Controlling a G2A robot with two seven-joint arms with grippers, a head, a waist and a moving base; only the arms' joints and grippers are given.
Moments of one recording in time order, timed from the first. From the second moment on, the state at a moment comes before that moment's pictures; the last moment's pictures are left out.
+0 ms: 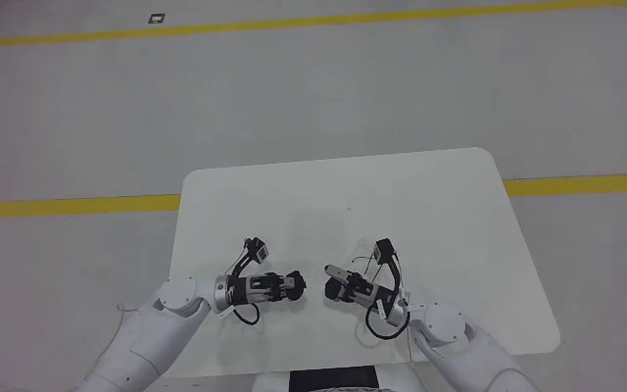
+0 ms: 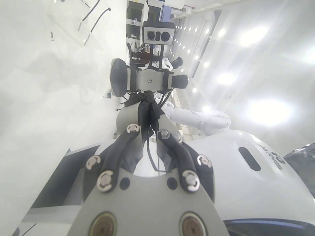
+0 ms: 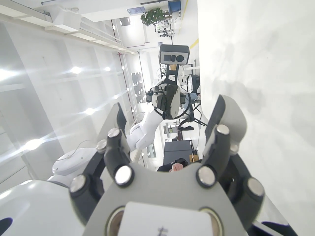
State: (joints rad) left arm 1.40 -0.94 -0.99 -1.40 -0.65 -0.34 -1.13; right arm -1.65 -1.13 1.03 -1.64 0.30 -0.27 0.57
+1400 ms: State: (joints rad) left arm 1.53 -0.95 -1.24 -1.63 -0.23 -0.34 -1.08; right arm -1.65 -1.13 1.04 -1.64 0.30 -0.27 0.57
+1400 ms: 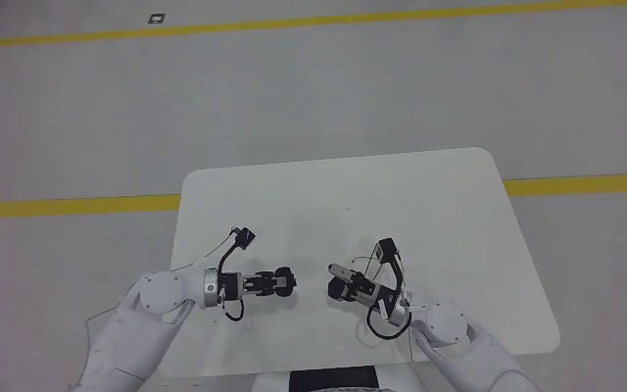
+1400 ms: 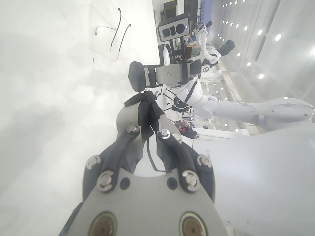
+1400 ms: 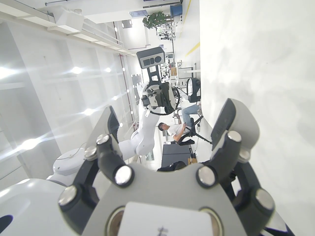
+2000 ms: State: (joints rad) left arm 1.51 -1.01 -1.34 -1.56 -0.52 -0.34 -1.39; right arm -1.65 -1.13 1.04 -1.64 0.30 -0.27 0.57
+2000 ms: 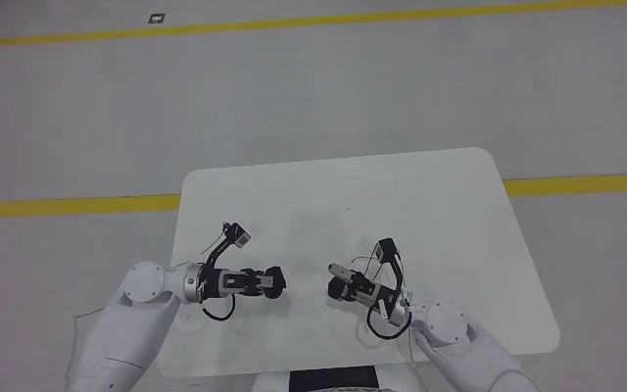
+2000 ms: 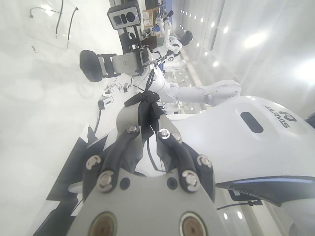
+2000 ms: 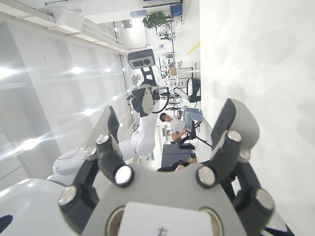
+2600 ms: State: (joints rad) left arm 1.51 -1.03 -1.31 -1.57 -0.52 -0.34 -1.39; right arm -1.65 -1.13 1.04 -1.64 0.30 -0.27 0.57
